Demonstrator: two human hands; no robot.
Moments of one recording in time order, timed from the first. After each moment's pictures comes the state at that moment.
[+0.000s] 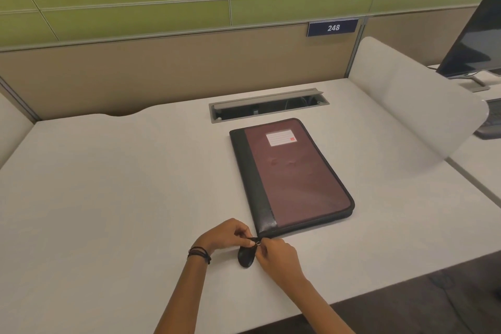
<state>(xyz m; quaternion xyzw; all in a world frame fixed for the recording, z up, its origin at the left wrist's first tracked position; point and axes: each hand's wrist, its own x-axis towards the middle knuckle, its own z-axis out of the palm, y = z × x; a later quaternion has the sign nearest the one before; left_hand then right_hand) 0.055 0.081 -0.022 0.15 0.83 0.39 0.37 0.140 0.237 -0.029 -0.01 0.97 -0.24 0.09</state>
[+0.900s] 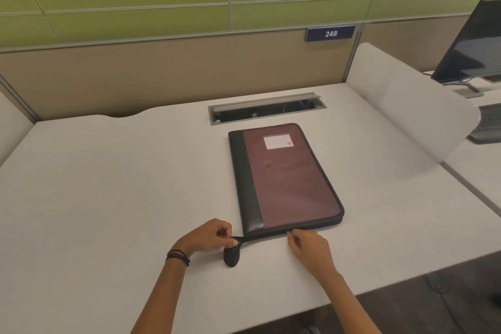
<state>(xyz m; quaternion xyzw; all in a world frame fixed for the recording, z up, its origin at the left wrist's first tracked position) 0.056 0.045 -0.018 0.15 0.84 0.40 0.34 0.139 0.313 -0.029 0.02 0.98 -0.21 0.00</state>
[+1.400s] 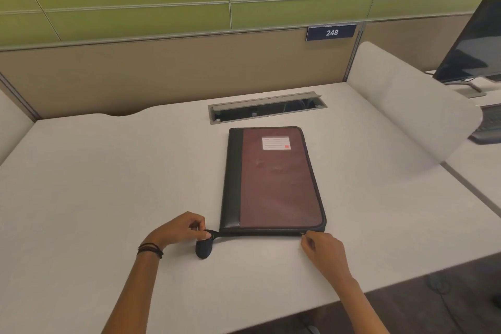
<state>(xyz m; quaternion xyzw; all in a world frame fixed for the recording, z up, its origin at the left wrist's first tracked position) 0.043 -0.008 -0.004 0.12 0.86 0.38 0.32 0.150 0.337 -0.023 0.01 0.98 -0.20 -0.03</state>
